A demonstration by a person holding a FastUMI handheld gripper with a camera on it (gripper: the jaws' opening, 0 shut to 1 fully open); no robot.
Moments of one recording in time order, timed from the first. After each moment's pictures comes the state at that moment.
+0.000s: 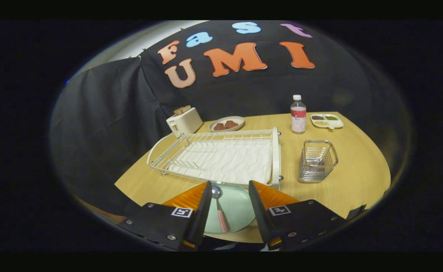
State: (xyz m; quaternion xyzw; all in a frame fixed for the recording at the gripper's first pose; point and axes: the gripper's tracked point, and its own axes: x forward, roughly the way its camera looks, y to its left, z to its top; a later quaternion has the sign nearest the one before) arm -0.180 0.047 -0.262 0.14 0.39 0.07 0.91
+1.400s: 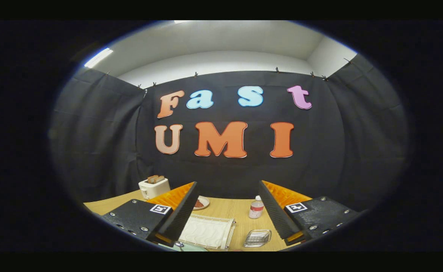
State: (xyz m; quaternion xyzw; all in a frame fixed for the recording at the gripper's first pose) arm -0.058 -0.040 -0.058 0.01 0.09 -0.04 1.00
